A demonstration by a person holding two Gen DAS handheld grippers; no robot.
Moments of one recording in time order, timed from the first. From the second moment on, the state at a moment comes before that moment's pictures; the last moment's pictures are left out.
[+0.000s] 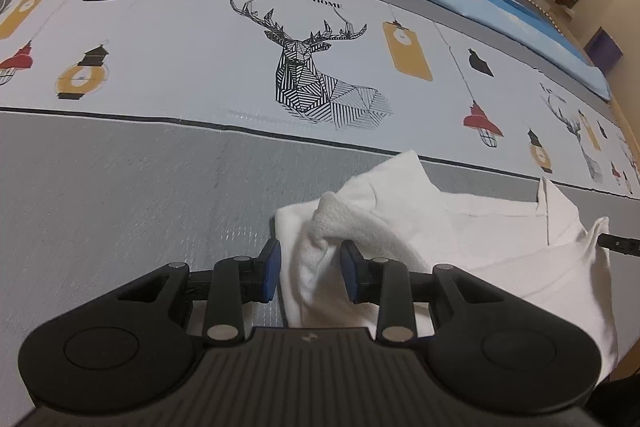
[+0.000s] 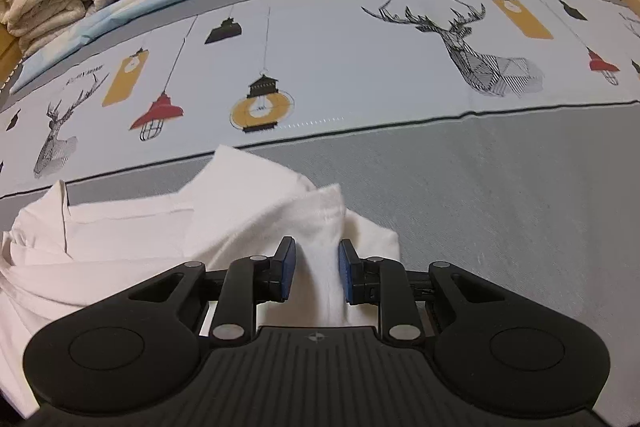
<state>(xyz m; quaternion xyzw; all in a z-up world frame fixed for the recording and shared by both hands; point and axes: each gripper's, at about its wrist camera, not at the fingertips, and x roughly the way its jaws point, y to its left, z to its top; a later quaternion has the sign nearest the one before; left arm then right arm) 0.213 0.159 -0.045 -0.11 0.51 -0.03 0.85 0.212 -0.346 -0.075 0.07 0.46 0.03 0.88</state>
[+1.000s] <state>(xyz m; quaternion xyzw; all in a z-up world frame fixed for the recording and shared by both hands) 0.219 0.165 -0.051 -0.12 0.52 -0.01 0.85 0.211 -0.364 -0.070 0.13 0.45 -0.03 0.88</state>
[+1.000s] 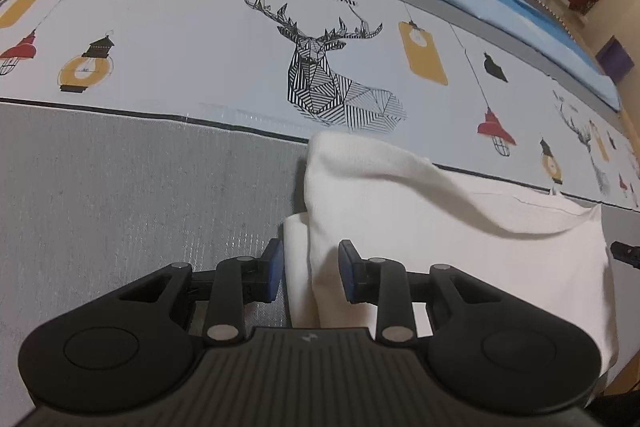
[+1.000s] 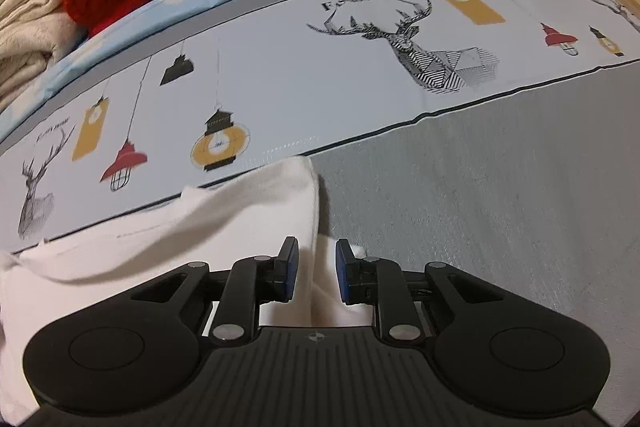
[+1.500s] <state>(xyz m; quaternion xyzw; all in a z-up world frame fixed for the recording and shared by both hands) 0.248 0.154 -0.054 -0.14 0.50 0.01 0.85 0.231 -0.342 -0.077 0.10 0.46 -0.03 0.88</state>
